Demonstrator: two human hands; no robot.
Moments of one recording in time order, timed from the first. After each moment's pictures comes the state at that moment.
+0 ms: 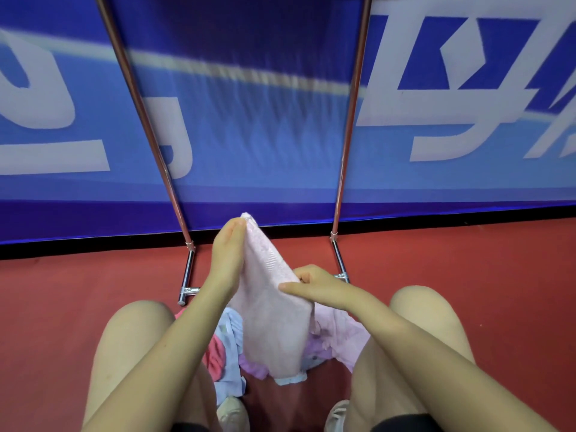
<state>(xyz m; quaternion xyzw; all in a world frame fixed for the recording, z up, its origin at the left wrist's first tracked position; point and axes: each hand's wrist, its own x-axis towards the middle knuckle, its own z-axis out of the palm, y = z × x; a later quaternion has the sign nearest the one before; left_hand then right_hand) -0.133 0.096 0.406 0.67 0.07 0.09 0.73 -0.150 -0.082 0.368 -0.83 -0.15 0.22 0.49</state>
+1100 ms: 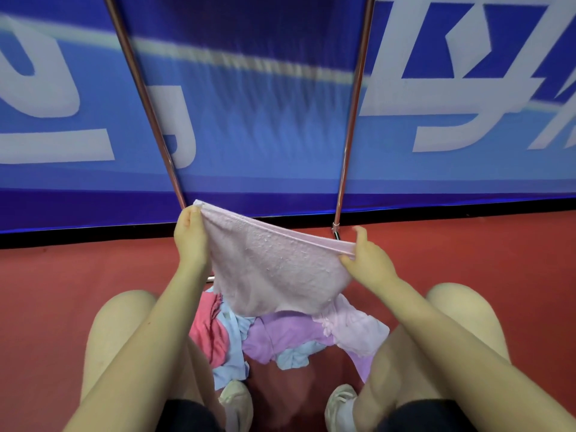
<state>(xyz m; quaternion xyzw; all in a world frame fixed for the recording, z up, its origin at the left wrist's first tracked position) -0.116 0.155 0.388 0.67 0.18 0.20 0.69 -0.146 -0.151 0.356 -0.98 0.04 -0.02 0.20</state>
